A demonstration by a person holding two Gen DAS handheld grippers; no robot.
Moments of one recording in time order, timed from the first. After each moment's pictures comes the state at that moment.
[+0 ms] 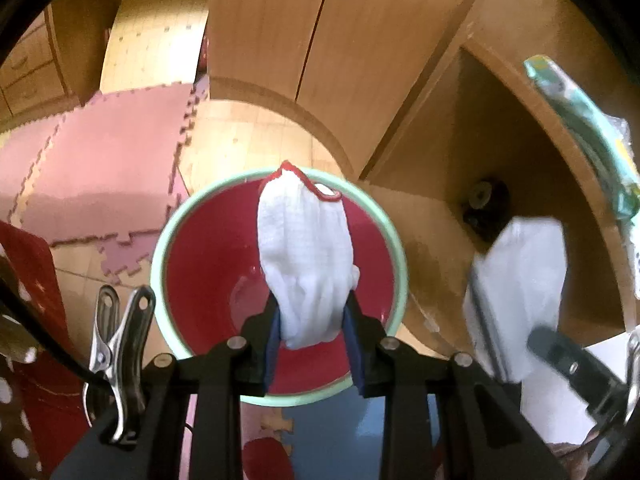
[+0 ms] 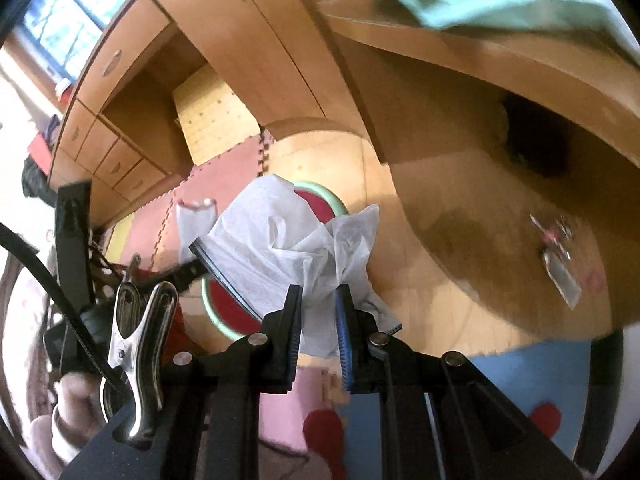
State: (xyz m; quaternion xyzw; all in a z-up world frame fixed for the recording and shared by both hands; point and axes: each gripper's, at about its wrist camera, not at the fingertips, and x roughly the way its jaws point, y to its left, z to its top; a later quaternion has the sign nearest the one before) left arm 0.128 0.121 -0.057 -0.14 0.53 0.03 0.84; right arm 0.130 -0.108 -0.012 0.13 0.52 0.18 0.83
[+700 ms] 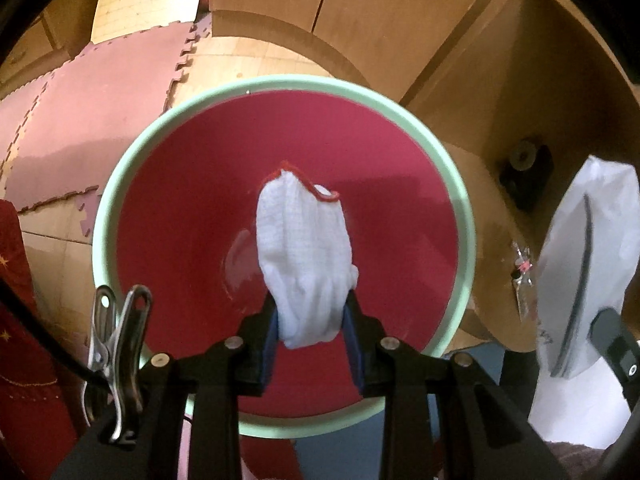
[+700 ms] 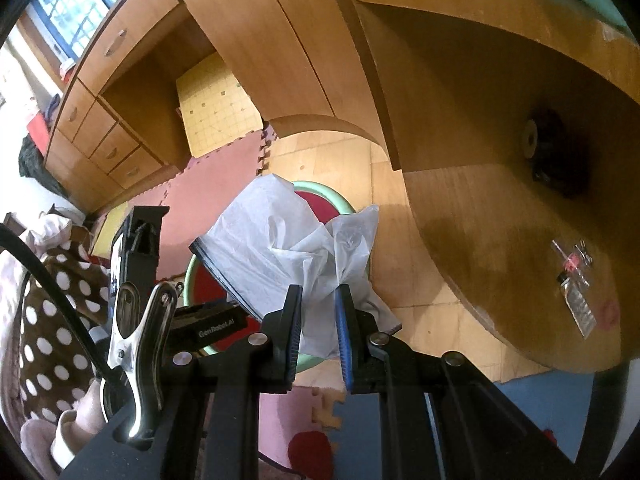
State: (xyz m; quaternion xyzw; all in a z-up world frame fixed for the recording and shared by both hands) left arm 0.149 0.117 -0.140 -0.15 0.60 0.03 0.78; right arm 0.154 -0.078 -0.041 0.10 0.52 0.18 0.83
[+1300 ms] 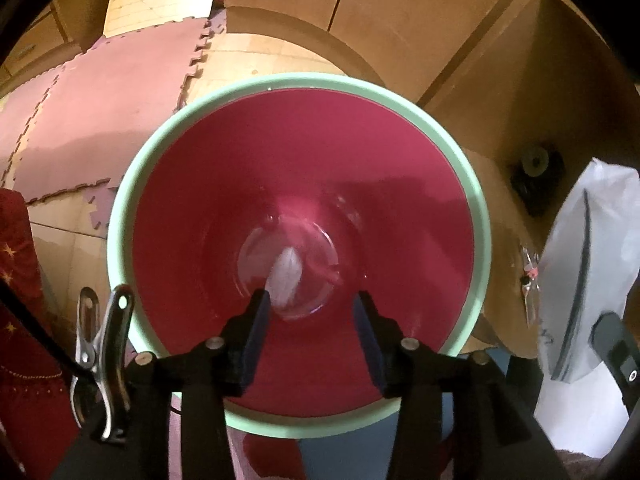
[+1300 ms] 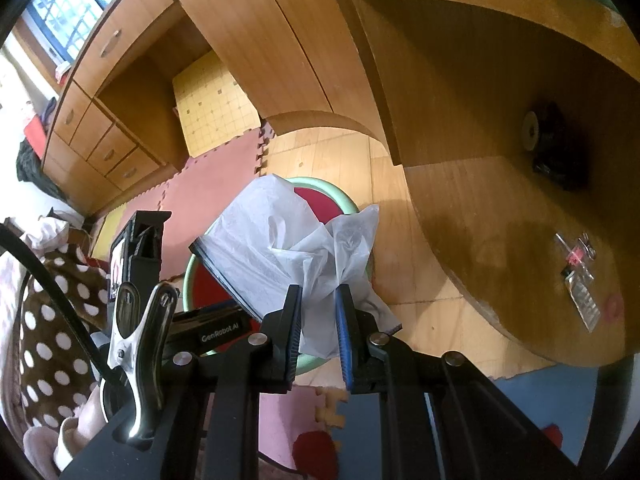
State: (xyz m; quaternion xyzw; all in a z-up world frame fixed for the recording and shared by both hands) left arm 0.149 0.130 -0.141 -0.16 0.60 0.05 0.78; right arm 0.157 -0.077 -0.048 0.10 0.52 0.18 0.83
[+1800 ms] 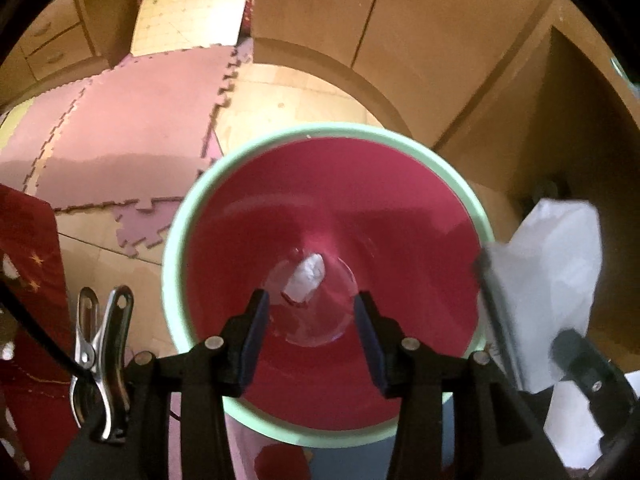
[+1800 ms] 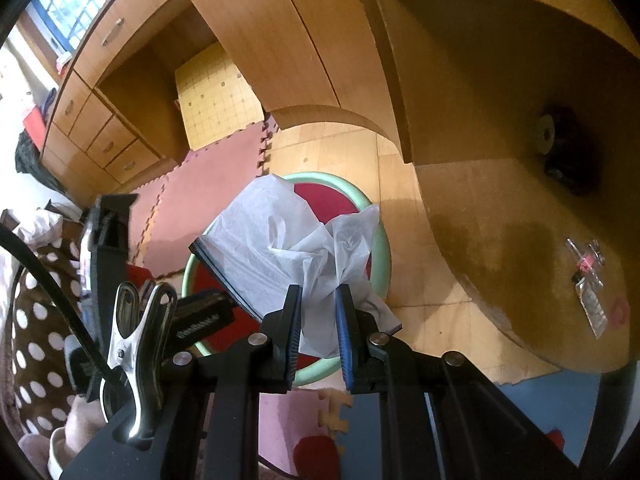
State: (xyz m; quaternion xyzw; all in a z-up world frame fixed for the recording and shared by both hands) left arm 0.144 0.147 -0.111 -0.15 0.56 0.10 0.81; right arm 0.162 -0.060 -0.061 0.08 0.53 0.19 0.82
